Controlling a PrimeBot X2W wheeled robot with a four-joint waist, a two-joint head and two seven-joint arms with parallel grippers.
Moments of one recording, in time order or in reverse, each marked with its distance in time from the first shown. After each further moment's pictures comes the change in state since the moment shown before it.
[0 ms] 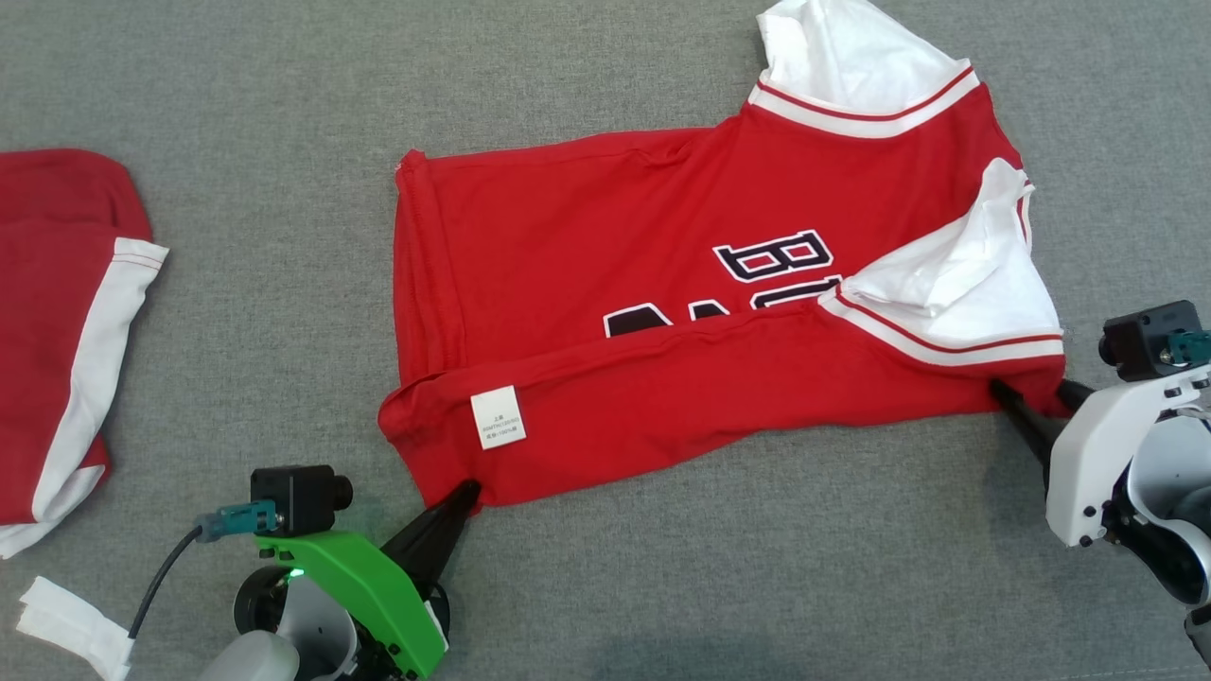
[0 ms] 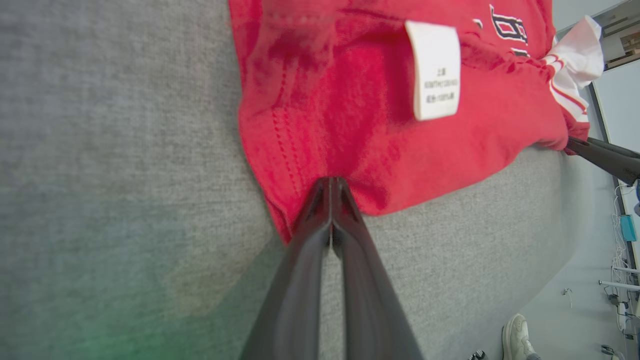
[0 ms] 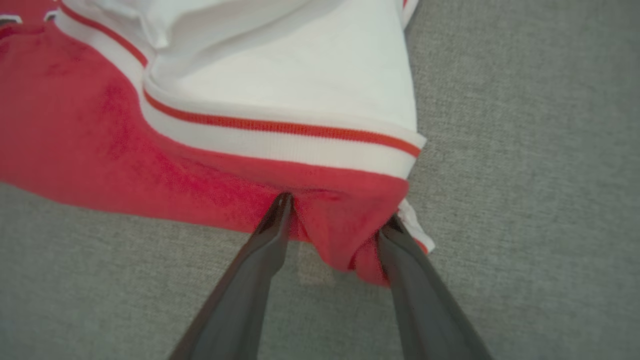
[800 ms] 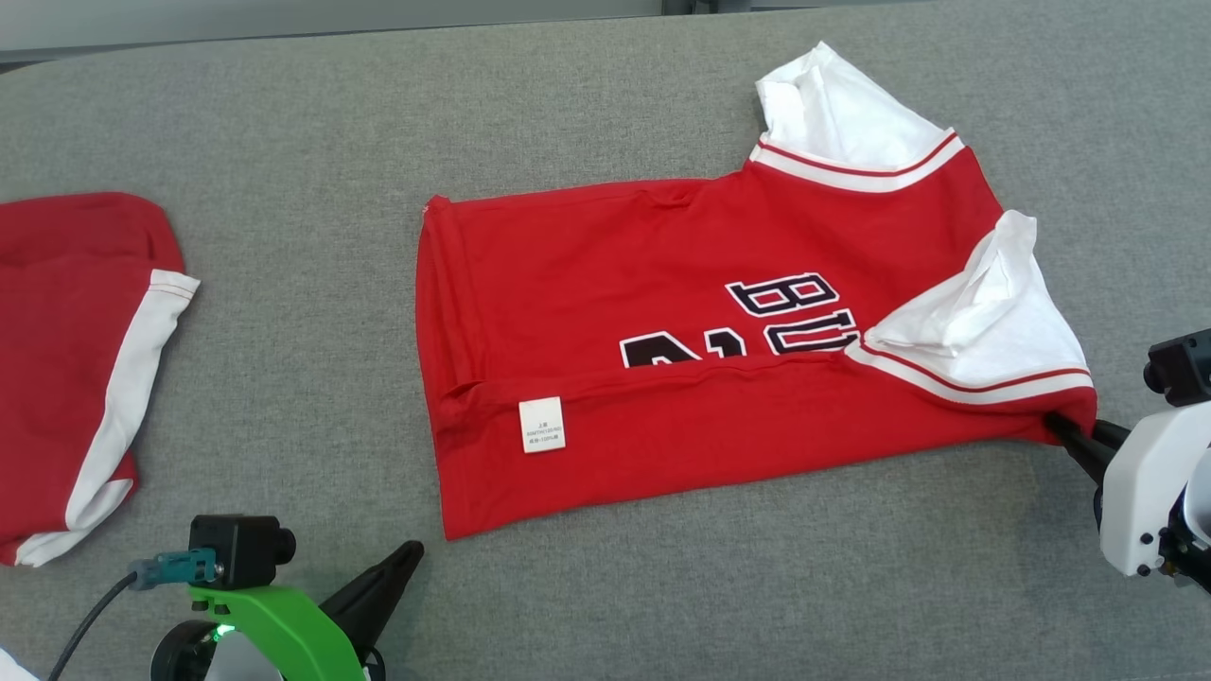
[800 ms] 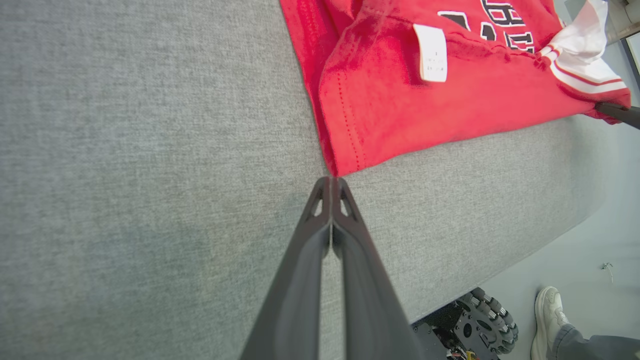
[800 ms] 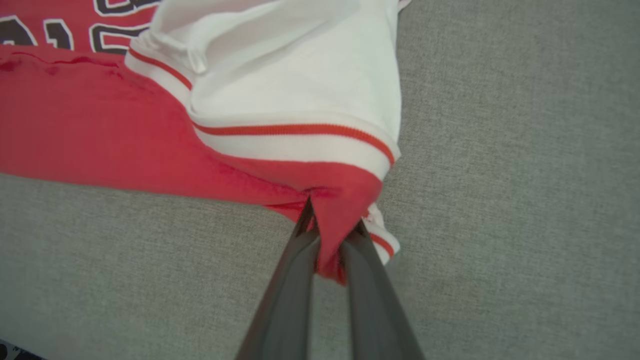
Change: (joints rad) left arm 0.126 0.189 0.030 -0.207 -0.015 0.037 0.066; right arm 0.065 -0.107 -0.008 -0.013 0.107 0.001 0.020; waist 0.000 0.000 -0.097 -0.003
